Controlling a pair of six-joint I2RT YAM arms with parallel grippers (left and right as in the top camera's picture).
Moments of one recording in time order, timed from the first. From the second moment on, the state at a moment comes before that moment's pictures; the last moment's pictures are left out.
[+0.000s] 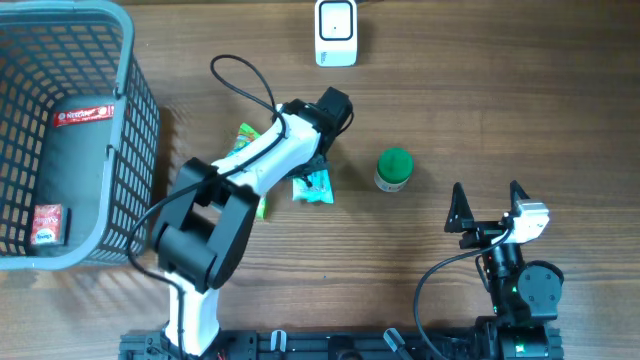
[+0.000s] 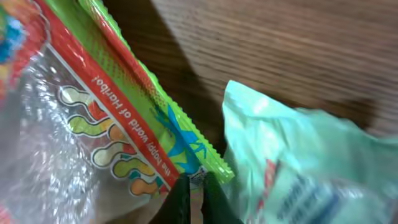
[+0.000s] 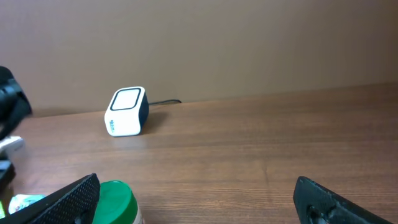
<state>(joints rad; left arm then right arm) -0.57 2.05 1.45 -0.97 -0.32 -0.81 0.01 0.04 0.01 0.00 -0.07 0.13</state>
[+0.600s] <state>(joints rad) 0.02 1.30 1.60 -1.12 -0.28 -0.64 0.01 0.04 0.01 0.00 -0.07 0.13</state>
